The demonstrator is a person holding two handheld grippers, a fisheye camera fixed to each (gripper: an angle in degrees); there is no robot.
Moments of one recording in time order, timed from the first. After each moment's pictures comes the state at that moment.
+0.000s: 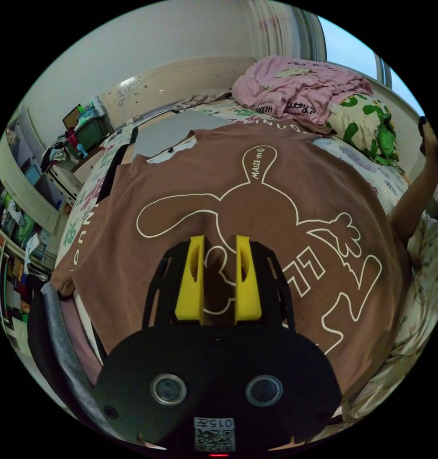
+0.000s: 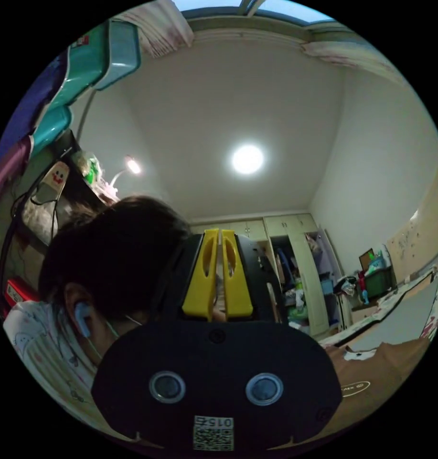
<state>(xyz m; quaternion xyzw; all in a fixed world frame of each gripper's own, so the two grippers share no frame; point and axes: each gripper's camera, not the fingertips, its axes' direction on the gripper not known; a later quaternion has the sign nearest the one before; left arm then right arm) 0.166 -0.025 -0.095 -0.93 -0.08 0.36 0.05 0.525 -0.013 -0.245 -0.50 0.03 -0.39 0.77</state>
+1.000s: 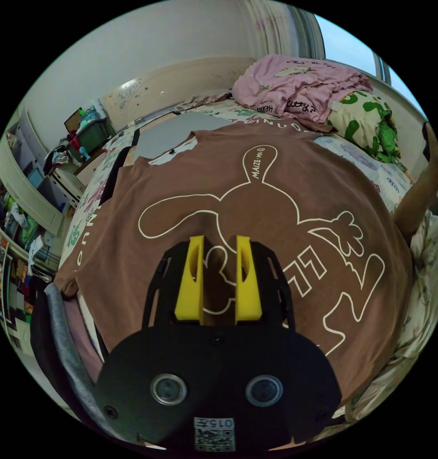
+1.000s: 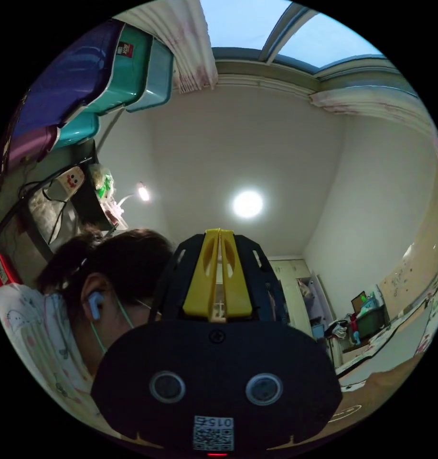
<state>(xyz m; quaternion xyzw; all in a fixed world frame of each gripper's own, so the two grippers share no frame) 0.181 -0.059 -0.036 -0.93 -0.08 0.37 0.05 0.408 0.095 -0.106 -0.40 -0.02 -0.45 0.80</state>
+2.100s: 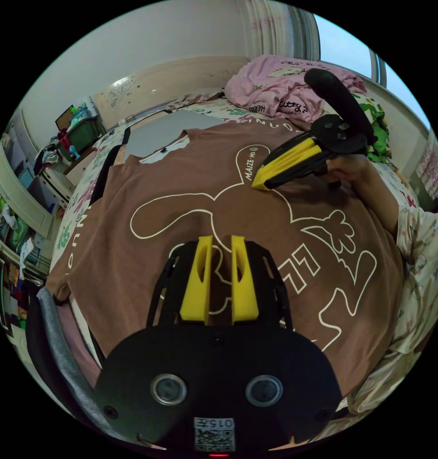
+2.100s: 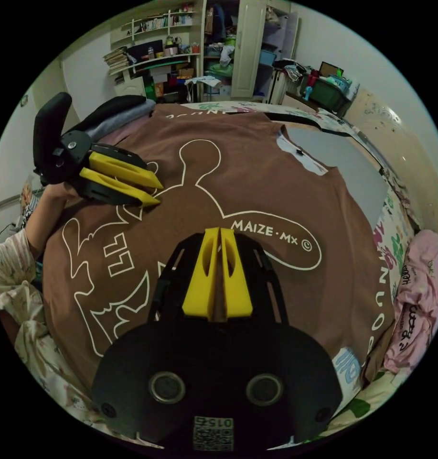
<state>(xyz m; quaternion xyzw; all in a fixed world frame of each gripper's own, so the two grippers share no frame) 0.156 -0.067 -0.034 -0.94 -0.07 0.34 0.04 0.725 0.442 0.171 -0.77 0.53 -0.32 0.12</state>
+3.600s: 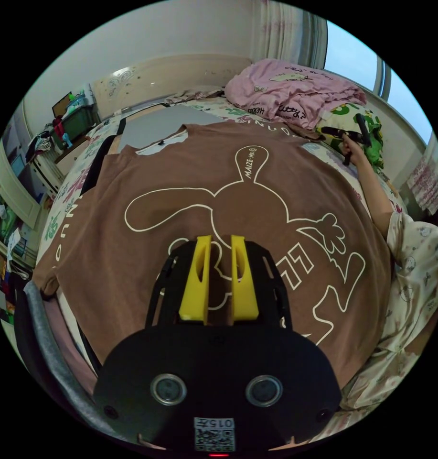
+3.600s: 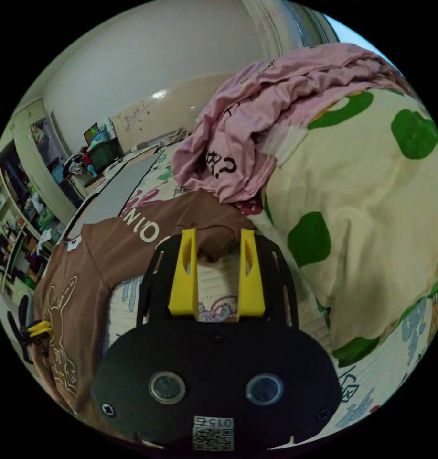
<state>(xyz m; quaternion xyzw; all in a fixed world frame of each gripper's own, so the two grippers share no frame) 0.112 -0.088 -0.078 -0.95 -0.09 0.29 0.05 0.352 0.082 0.186 -0.28 0.81 -0.44 0.28</state>
